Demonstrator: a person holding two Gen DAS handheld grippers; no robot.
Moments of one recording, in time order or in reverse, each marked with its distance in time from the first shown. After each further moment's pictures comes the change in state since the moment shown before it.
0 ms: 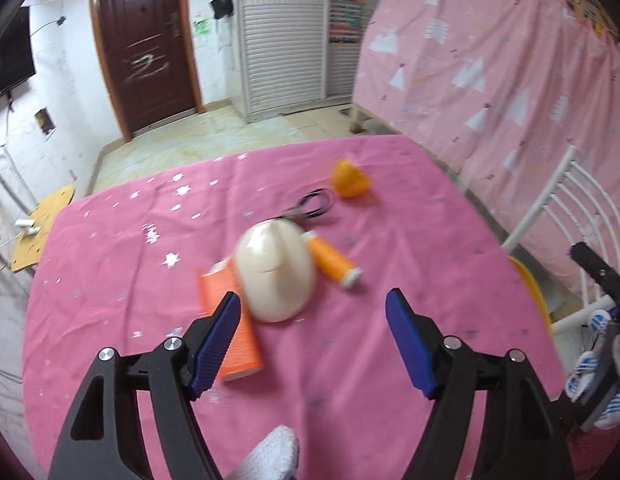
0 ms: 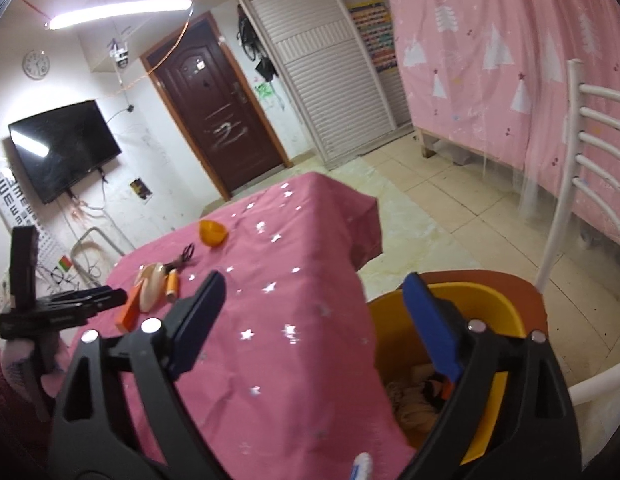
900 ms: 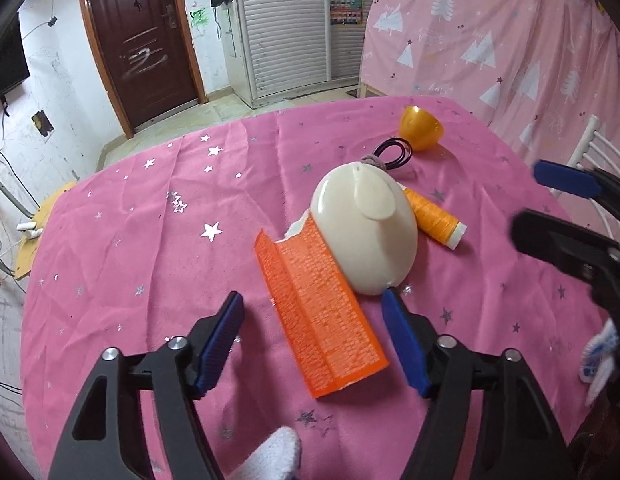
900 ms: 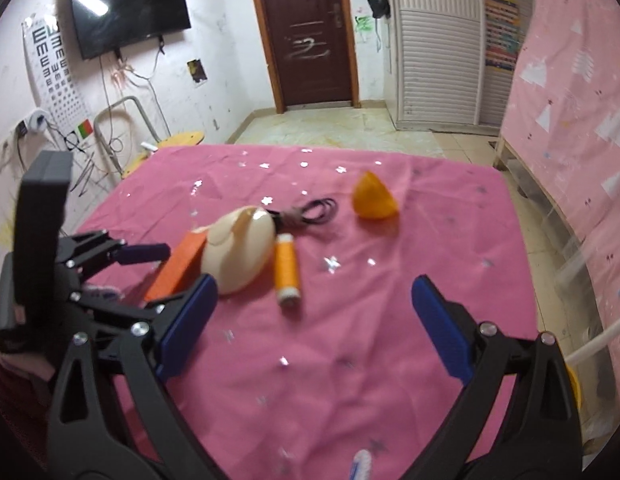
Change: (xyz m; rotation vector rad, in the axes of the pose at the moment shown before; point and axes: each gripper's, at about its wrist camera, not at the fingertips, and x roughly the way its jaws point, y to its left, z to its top) left arm 0.042 0.055 -0.018 0.056 0.042 0.017; right arm 0.115 0.186 -0.006 -0.418 0.248 0.070
